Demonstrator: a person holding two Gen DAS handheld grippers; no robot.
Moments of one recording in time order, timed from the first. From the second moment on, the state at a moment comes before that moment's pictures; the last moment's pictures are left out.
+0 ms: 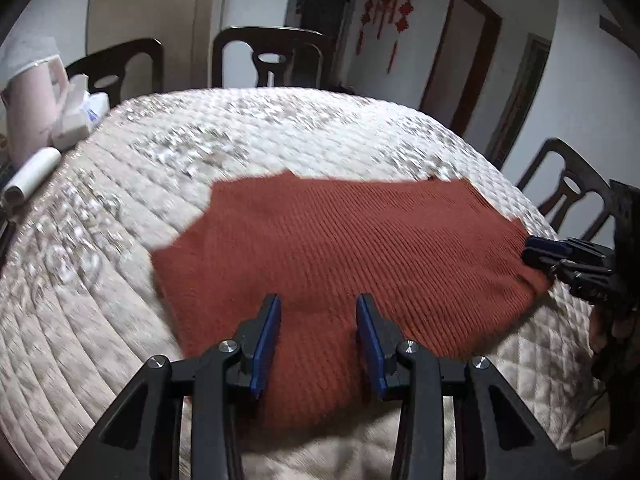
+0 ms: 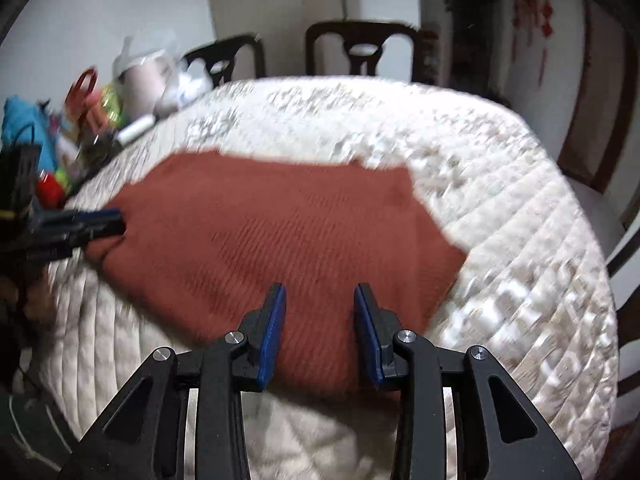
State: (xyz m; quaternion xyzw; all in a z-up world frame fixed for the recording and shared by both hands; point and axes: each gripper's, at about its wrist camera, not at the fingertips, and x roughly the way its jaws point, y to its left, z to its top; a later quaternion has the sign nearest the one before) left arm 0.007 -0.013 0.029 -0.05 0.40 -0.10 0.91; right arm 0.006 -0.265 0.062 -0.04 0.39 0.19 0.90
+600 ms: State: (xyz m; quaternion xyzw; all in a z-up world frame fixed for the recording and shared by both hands) left arm 0.102 0.023 0.017 -0.14 0.45 -0.03 0.88; right arm 0.092 -0.285 0.049 0.04 0.44 0.16 0.88
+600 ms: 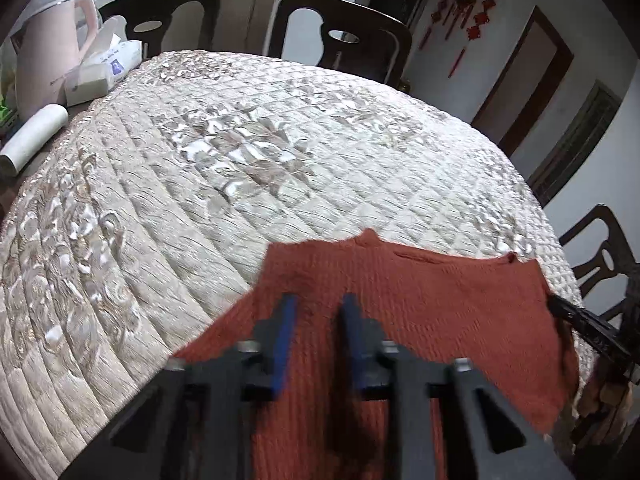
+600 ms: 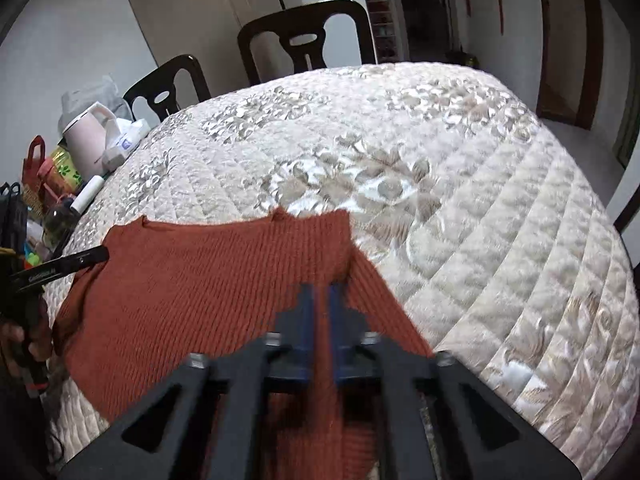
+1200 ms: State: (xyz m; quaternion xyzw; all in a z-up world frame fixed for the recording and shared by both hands) left arm 0.100 0.033 0.021 -0.13 0.41 -0.02 0.90; right arm 0.095 -0.303 0.050 0.06 0.42 0.15 0.89
